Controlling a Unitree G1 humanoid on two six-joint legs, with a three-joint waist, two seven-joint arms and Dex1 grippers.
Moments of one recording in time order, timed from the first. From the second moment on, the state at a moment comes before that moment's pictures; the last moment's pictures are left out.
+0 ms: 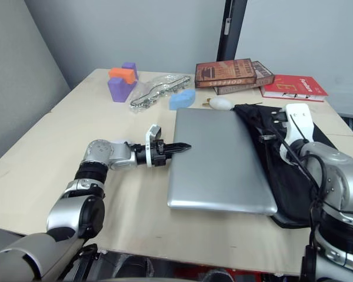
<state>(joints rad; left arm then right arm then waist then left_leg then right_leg) -0.90 0.11 0.35 0.73 -0.96 1.45 -0.49 -0.43 -0.56 -0.51 -0.56 0.47 1.46 0.29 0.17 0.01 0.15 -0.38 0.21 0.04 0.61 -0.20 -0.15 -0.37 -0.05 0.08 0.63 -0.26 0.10</state>
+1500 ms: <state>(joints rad) -1.01 -0.09 0.39 0.80 -0.79 1.28 -0.34 -0.61 -0.02 -0.73 -0.56 0.91 1.61 -0.23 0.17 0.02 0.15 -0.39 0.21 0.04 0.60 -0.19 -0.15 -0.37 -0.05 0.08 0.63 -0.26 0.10</state>
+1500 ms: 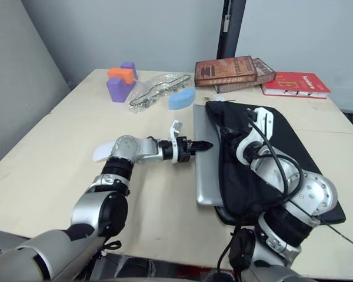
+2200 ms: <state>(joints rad) -1.04 -0.13 0.33 0.93 -0.73 1.08 -0.46 -0.64 0.06 -0.74 -0.55 1.03 1.61 -0.40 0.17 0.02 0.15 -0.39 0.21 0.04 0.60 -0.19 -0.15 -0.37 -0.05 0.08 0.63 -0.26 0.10</state>
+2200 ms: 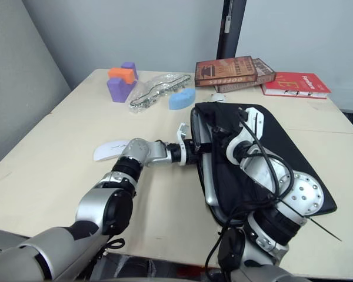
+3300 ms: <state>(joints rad) -1.06 -0.13 0.35 0.99 -0.76 0.97 -0.45 -0.57 -0.12 -0.56 -0.37 1.63 1.30 -0.85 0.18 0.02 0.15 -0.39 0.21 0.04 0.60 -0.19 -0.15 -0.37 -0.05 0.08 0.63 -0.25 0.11</state>
